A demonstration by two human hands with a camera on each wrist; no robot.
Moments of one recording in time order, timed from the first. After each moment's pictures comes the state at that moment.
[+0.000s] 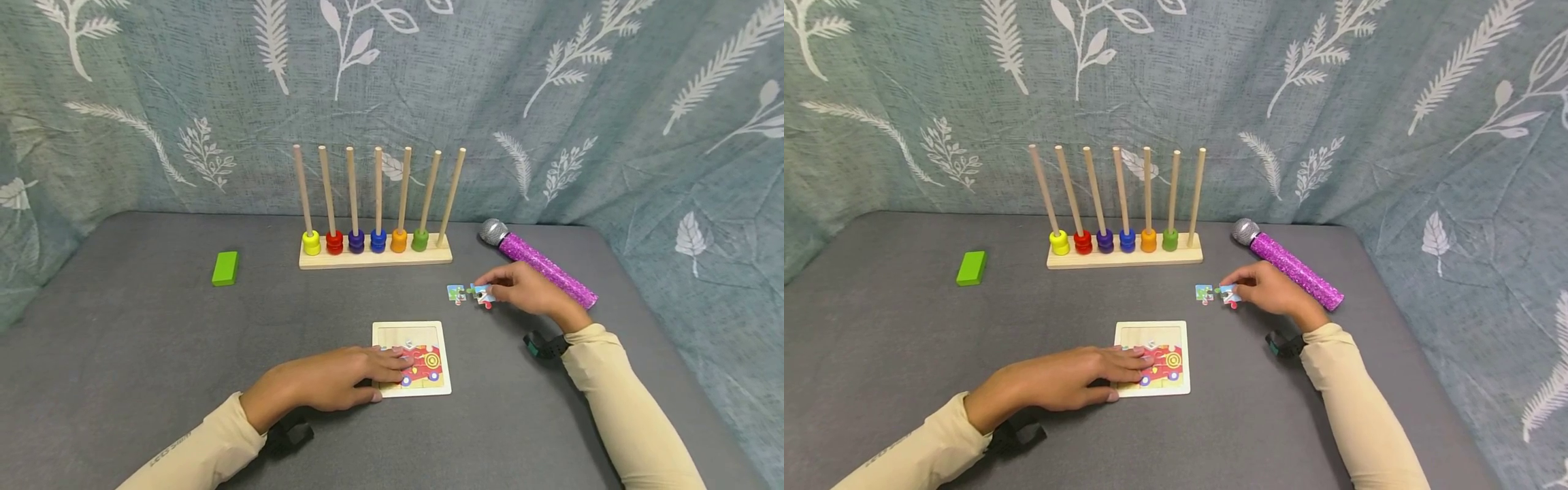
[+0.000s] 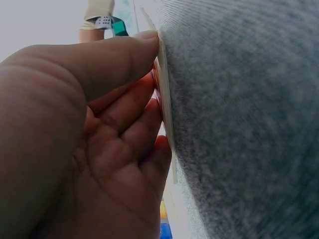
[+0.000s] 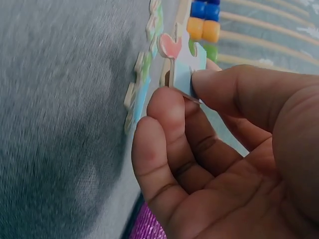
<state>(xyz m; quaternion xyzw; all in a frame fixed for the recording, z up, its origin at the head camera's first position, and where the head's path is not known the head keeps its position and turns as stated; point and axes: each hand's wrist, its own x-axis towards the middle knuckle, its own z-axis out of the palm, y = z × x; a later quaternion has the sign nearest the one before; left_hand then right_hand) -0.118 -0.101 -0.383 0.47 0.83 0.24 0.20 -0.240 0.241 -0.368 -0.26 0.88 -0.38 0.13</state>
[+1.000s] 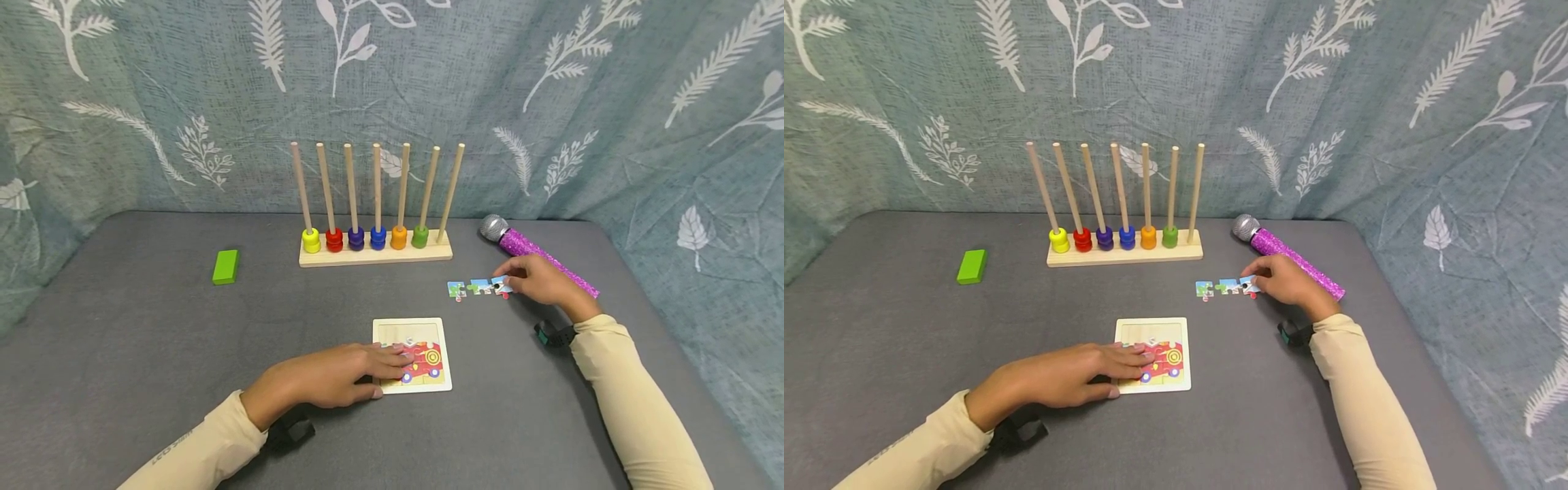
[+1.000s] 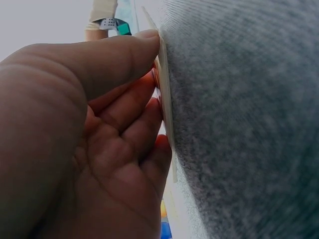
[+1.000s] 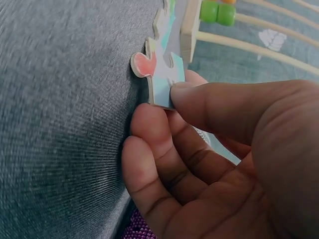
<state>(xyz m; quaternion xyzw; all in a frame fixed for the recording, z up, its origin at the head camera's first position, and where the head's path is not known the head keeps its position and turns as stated) -0.119 -0.101 -0.384 0.47 0.82 0.25 0.20 -0.251 0.262 -0.371 -0.25 0.91 -0.32 0.09</state>
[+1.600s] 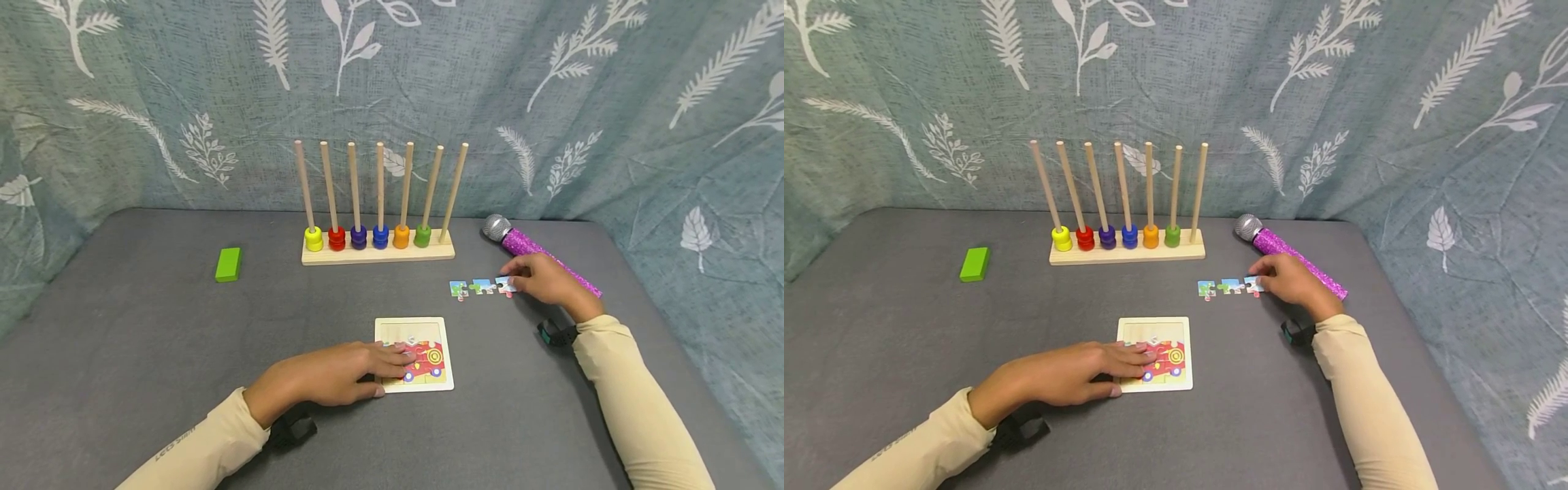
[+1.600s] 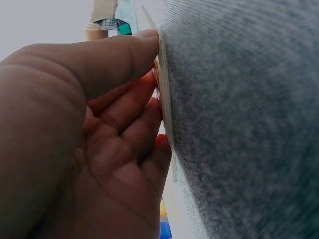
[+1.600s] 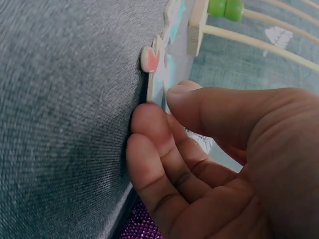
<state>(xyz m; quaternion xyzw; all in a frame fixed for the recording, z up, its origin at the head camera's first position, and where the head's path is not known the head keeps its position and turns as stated) -0.119 -0.102 -0.382 0.46 0.83 0.25 0.21 -0.254 0.264 -0.372 -0.24 0.92 -0.30 0.07</state>
